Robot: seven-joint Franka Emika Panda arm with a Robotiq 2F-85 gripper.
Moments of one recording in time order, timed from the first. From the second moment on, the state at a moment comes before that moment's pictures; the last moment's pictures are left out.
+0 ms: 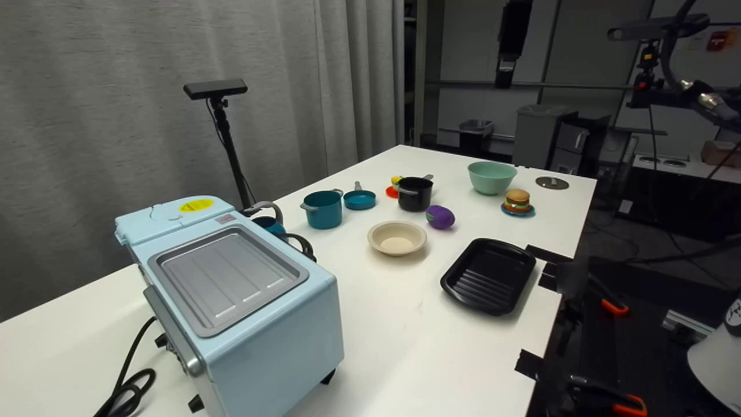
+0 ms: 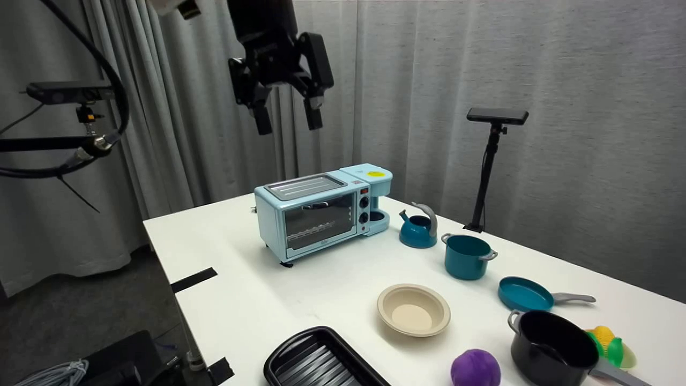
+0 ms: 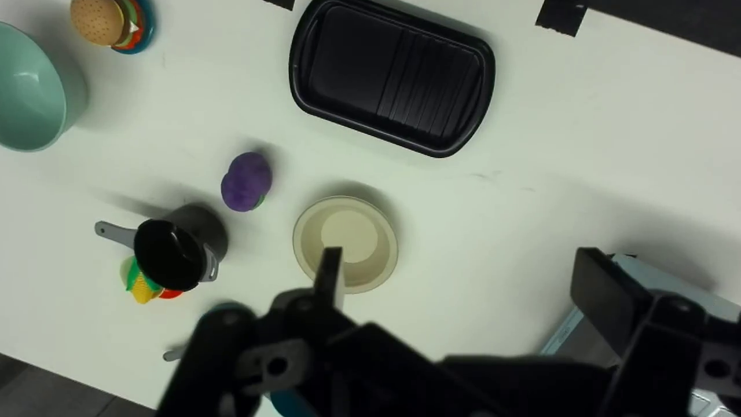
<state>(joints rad) 0.04 -0.58 0.00 -2.34 -0.15 1.85 -0.16</state>
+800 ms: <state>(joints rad) -0.08 -0.09 -0.20 -2.27 -0.11 2.23 -0.23</state>
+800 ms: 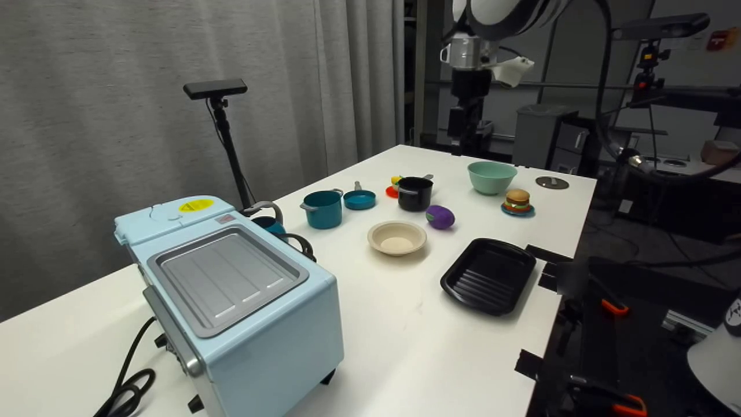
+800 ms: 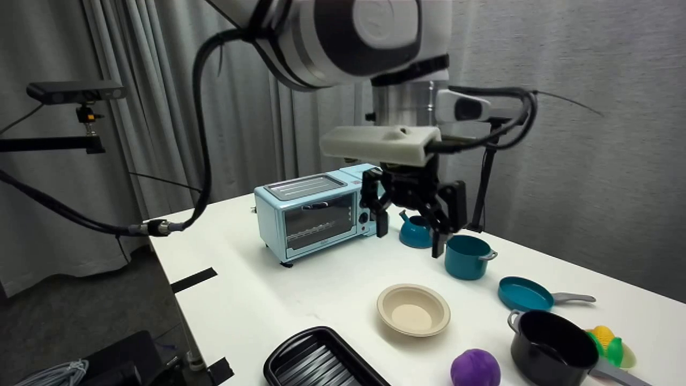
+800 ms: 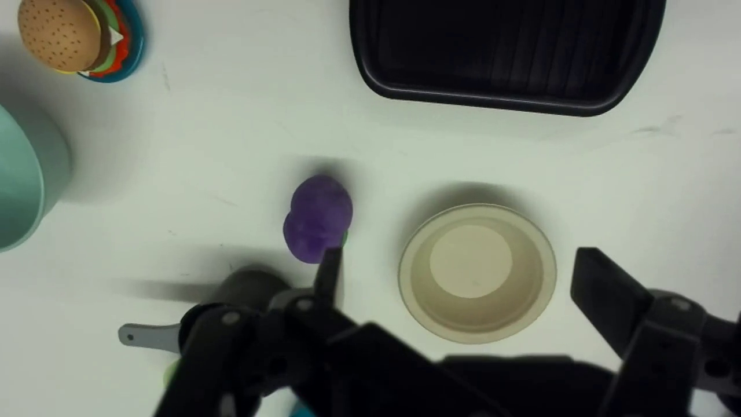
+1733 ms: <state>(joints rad) -0.13 0.40 -0.18 -2.04 -0.01 2.35 -0.14</state>
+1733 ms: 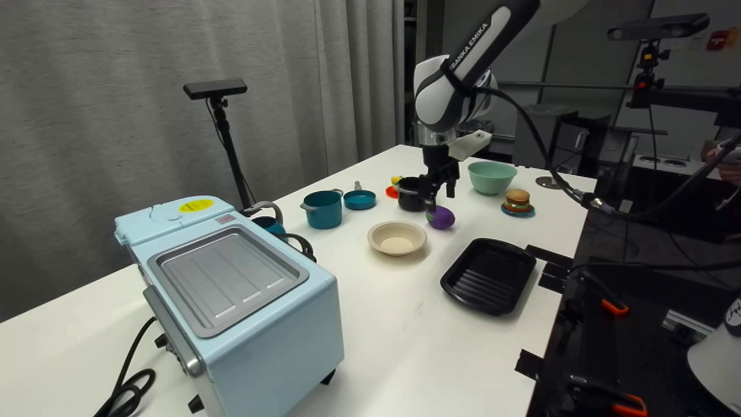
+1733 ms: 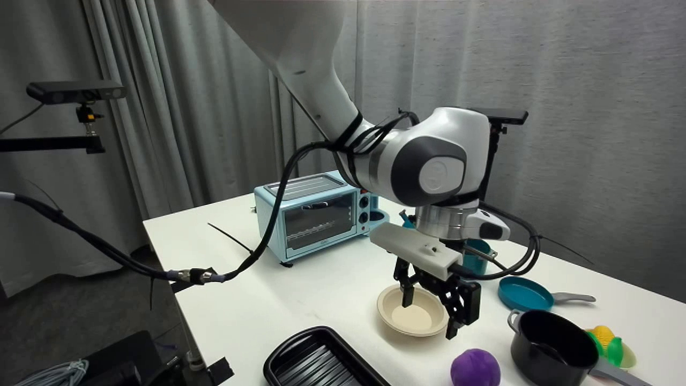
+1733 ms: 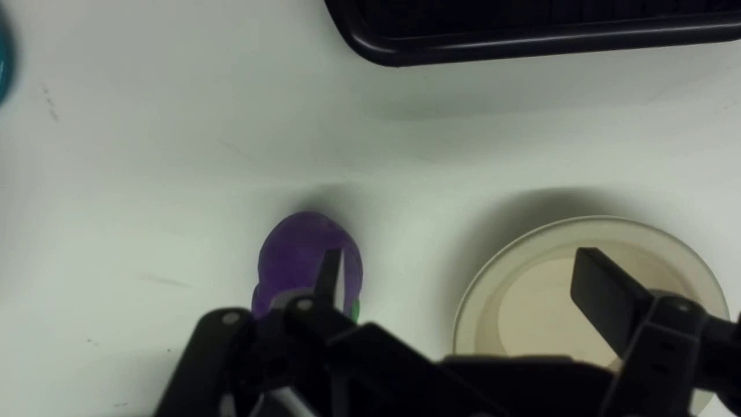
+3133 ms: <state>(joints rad) -0.19 0.76 -0.23 -1.73 -0.10 2.36 0.03</state>
